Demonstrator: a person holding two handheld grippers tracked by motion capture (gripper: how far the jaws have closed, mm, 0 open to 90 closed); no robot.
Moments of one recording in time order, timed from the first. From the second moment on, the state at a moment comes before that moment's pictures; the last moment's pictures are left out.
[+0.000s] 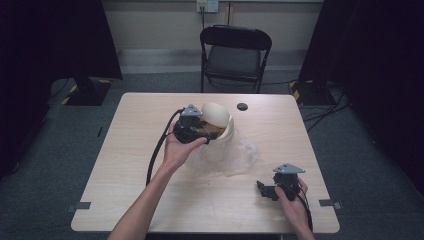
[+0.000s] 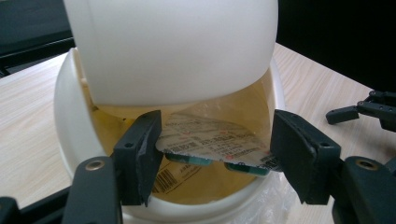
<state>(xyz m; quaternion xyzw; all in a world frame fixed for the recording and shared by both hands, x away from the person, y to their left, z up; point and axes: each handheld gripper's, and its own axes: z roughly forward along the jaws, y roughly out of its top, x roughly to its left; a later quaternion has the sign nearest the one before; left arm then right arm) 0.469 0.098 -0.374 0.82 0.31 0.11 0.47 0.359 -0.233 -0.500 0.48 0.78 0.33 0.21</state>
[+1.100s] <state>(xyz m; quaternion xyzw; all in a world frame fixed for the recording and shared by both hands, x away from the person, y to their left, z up) 0.441 0.138 -0.357 0.80 0.31 0.14 0.50 0.359 -0.233 -0.500 0.48 0.78 0.33 0.21</state>
